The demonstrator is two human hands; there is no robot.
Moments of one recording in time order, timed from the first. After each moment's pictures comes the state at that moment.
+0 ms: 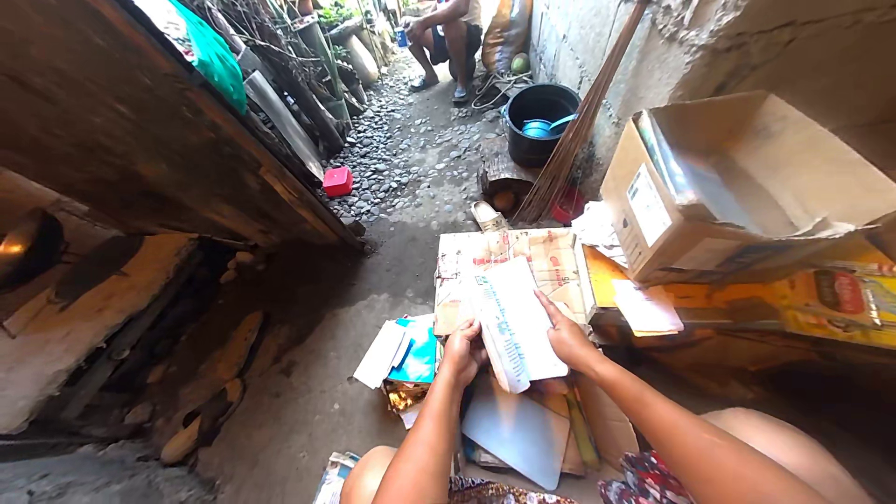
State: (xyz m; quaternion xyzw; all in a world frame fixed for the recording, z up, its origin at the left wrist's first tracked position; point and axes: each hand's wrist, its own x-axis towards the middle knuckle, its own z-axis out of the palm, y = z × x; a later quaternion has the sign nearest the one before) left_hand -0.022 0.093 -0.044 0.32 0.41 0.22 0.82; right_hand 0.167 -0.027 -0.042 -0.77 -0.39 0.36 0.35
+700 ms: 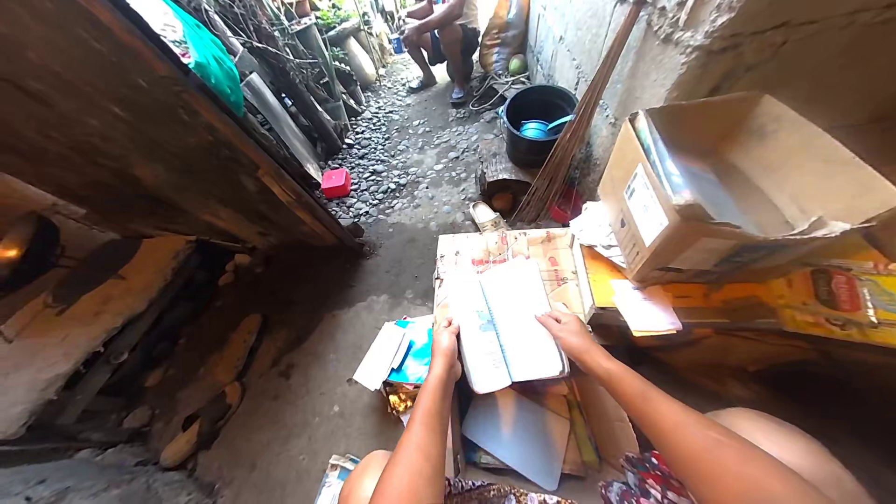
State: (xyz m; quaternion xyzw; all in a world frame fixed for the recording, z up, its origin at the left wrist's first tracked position) left_hand -0.029 0.106 -0.038 0.42 0.55 0.28 0.67; right_hand 0.174 -0.027 -0.047 -0.77 -0.27 0.39 0.43
